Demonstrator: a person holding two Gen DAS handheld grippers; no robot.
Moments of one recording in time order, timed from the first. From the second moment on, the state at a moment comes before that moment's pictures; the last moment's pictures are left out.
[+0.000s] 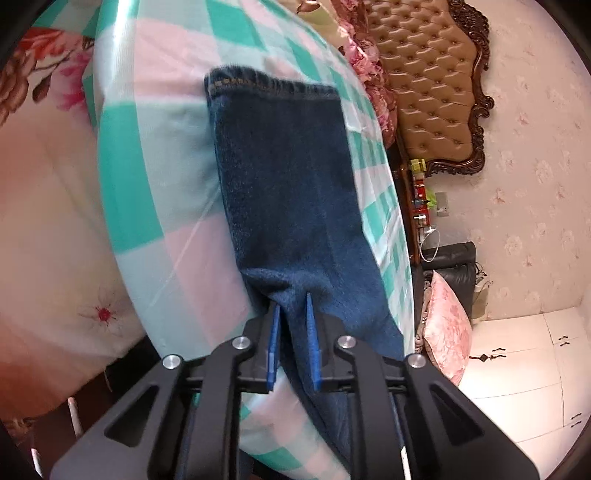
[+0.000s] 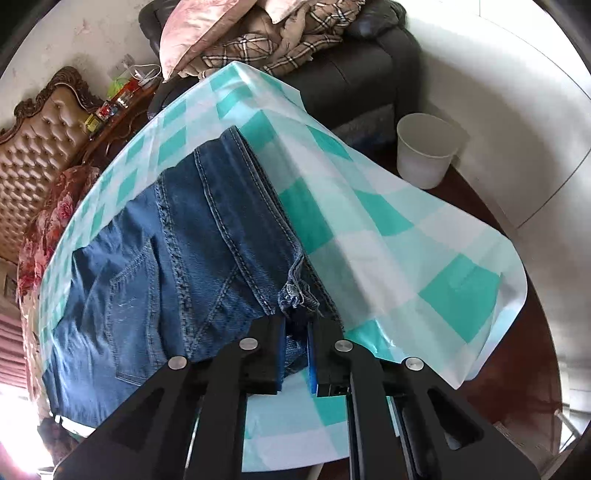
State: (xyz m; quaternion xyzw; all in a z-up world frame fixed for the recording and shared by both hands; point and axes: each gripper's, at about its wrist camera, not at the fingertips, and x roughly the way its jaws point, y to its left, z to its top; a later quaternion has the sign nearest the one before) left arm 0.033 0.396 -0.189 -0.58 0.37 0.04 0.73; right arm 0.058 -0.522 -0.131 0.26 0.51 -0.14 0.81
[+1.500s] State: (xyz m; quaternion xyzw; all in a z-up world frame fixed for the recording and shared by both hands) left arm 0.114 0.367 -0.093 -0.23 0.40 0.06 0.88; right arm 0.106 -0.461 -0.039 0.07 0.45 -0.10 0.88
